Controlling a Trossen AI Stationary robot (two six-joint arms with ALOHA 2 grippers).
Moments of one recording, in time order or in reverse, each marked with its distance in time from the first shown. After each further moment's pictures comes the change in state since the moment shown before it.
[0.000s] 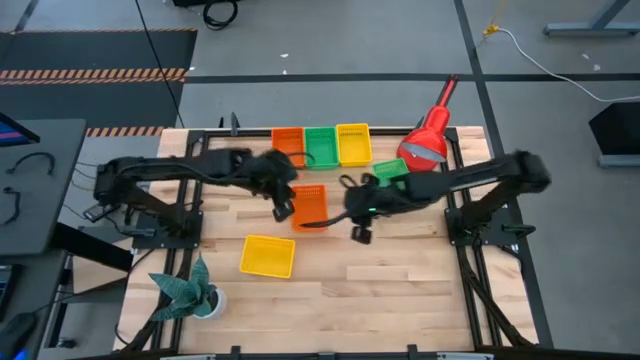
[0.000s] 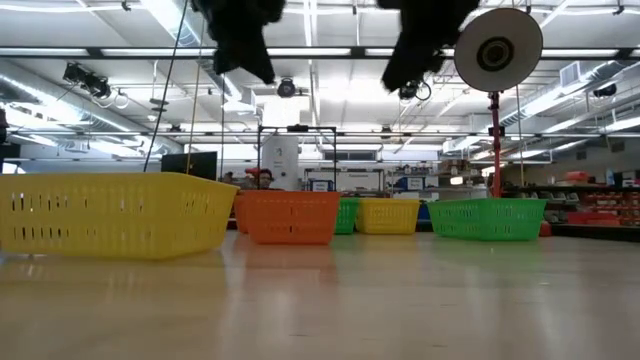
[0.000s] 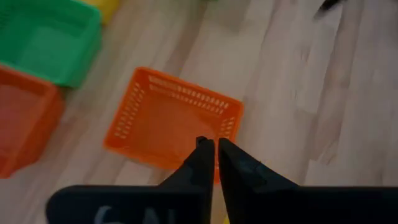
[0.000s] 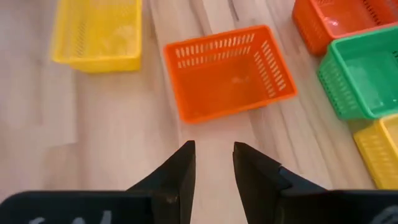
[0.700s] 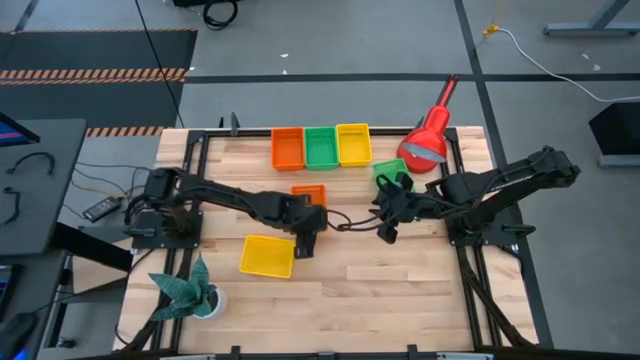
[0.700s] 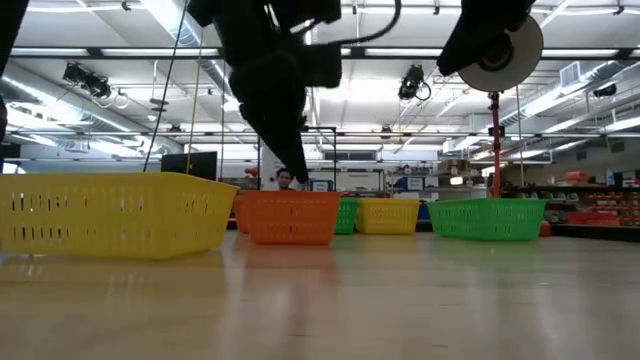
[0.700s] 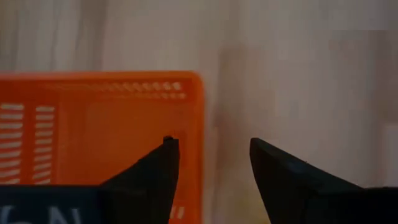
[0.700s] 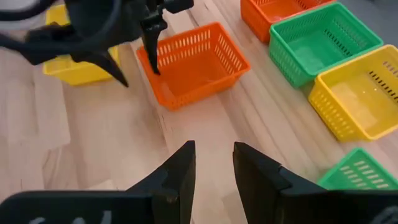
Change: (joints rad) left arm -0.195 0.396 0.000 0.186 -0.113 0.193; right arm 0.121 -0.272 -0.191 -0.046 0.211 0.214
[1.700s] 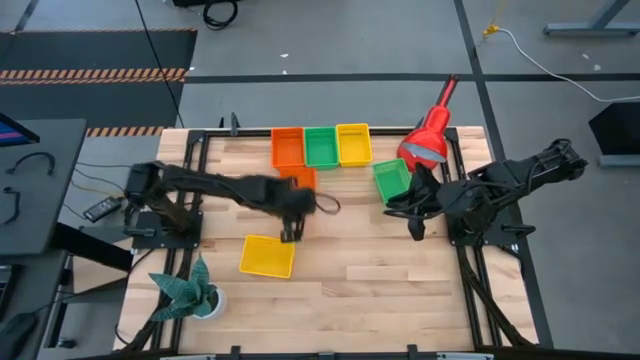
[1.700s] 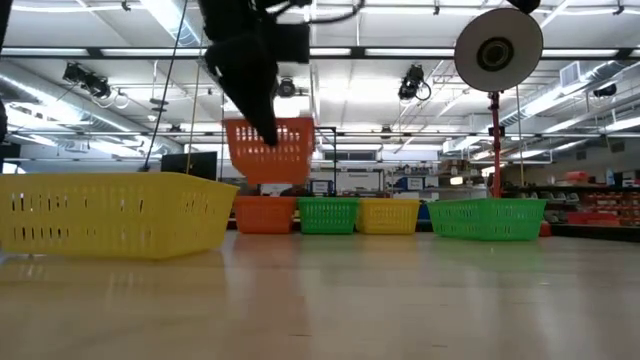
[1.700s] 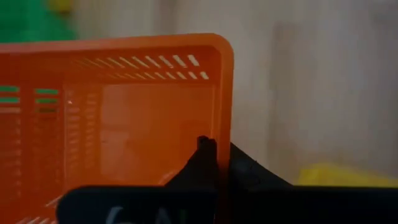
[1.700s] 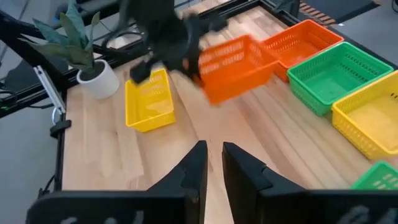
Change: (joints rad) left arm 0.083 -0.174 0.002 -0.203 -0.052 0.102; right arm 0.136 -0.199 0.093 -0.061 0.054 0.139
